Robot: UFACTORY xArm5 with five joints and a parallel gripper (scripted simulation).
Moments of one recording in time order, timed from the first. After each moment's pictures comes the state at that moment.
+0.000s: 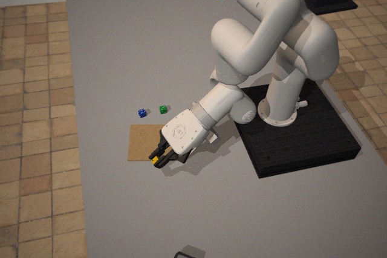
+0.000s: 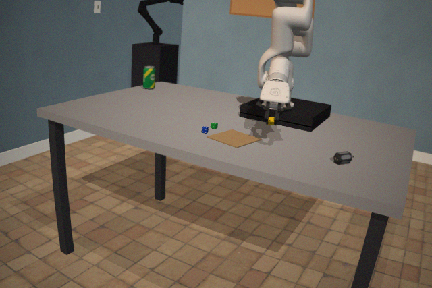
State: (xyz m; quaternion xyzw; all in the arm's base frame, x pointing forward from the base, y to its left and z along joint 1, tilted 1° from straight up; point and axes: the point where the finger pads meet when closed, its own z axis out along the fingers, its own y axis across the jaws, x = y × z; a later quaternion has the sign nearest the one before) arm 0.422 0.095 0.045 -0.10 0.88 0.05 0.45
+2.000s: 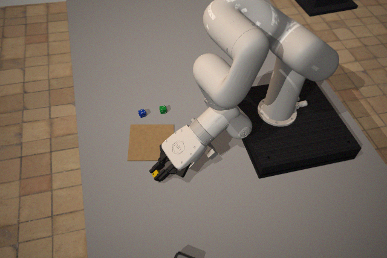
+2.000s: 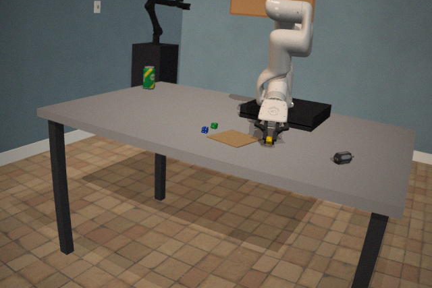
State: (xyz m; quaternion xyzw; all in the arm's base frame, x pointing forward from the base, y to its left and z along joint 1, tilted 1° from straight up) arm 0.422 0.094 -0.024 -0.10 0.88 0.05 0.46
